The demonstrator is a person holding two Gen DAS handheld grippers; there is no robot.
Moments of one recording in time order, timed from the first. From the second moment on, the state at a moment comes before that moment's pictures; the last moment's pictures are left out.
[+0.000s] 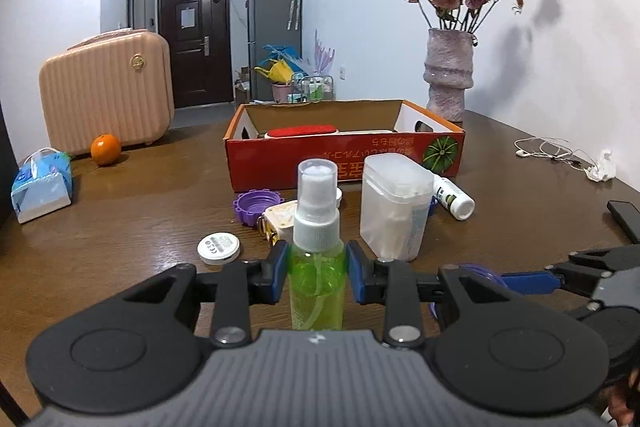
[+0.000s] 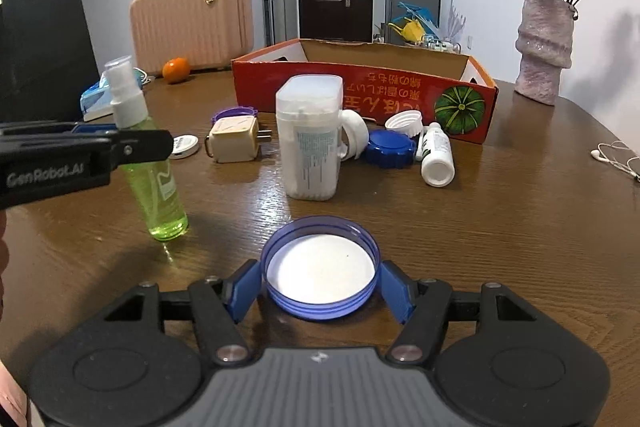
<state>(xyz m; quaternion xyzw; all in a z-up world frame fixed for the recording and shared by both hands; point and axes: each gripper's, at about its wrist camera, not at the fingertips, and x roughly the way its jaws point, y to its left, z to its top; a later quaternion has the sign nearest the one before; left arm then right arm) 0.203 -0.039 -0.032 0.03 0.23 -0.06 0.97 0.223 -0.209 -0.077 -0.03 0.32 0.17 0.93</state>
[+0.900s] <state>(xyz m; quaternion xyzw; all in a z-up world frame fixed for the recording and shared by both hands) 0.346 0.004 0.077 -0.01 0.19 -0.10 0.98 0.328 -0.253 0.027 0.00 0.22 0.19 0.96</state>
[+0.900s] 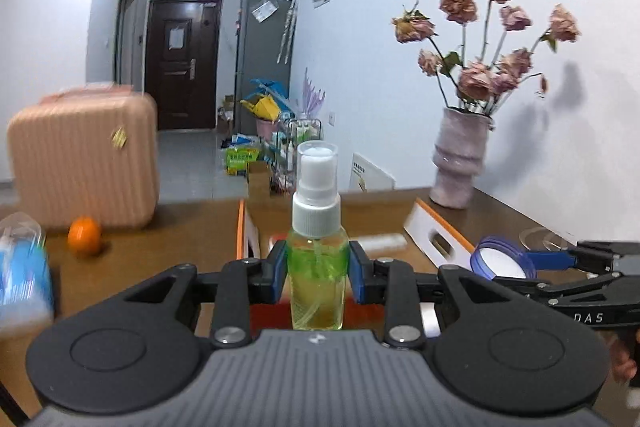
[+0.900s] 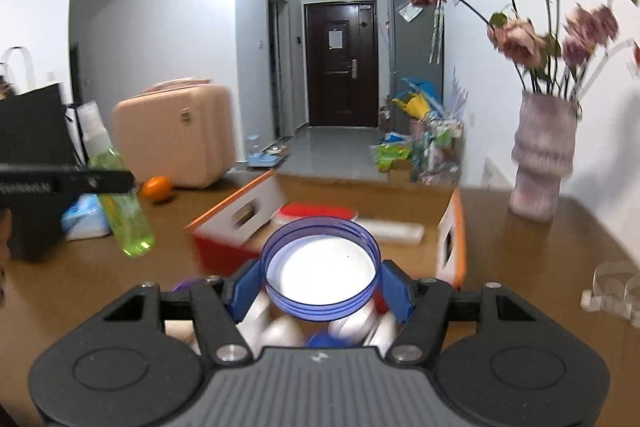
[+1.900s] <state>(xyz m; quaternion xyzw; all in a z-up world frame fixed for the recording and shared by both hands) 0.492 0.014 0.026 0.03 0.29 -0.03 0.96 0.534 -0.251 0.017 -0.05 0.32 0.11 0.94</state>
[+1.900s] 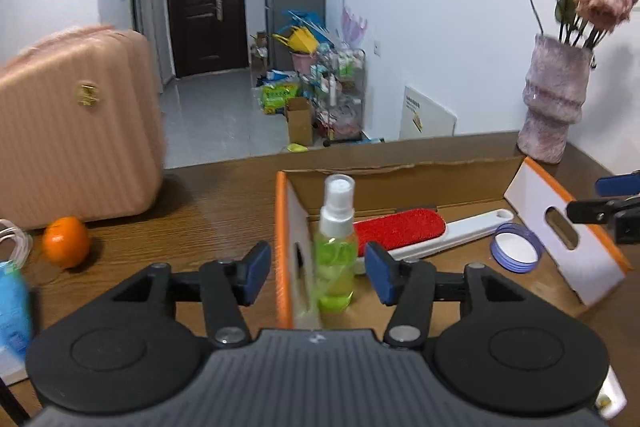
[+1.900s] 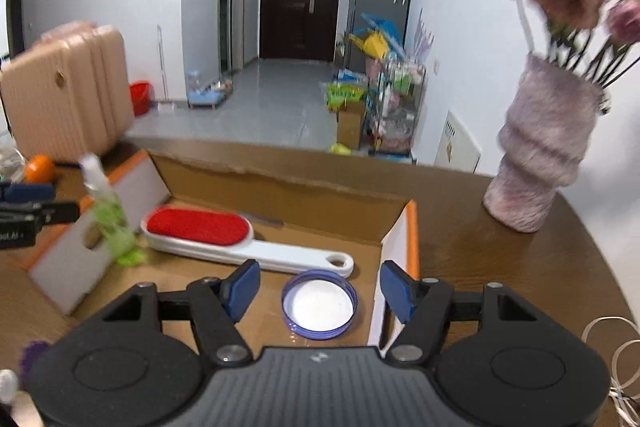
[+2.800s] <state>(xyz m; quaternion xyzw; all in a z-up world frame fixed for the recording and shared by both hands) 0.069 0.013 0.011 0.01 0.12 0.02 0.99 0.126 -0.229 0.002 0.01 0.14 0.15 0.98</state>
